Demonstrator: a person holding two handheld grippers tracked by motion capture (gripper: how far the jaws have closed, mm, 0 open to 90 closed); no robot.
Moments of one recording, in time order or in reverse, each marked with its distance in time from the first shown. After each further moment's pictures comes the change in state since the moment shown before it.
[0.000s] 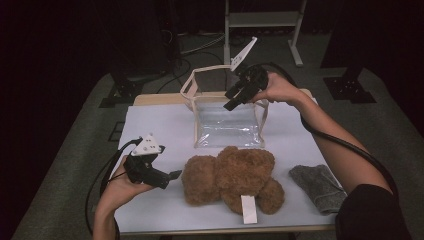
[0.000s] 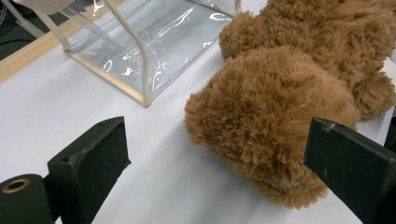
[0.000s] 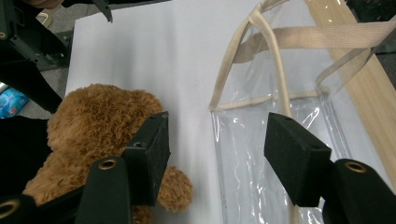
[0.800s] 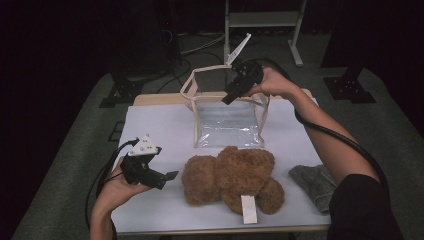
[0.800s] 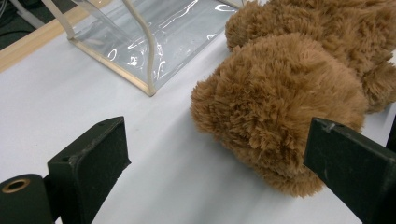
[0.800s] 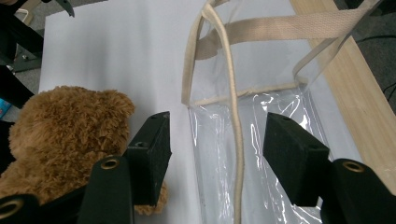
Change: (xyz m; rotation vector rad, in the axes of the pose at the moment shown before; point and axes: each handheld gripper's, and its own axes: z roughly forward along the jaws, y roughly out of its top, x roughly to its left) left arm 0.004 -0.007 -0.002 0.022 0.002 -0.019; right arm -0.029 0.006 0.010 0.039 -0.032 0.039
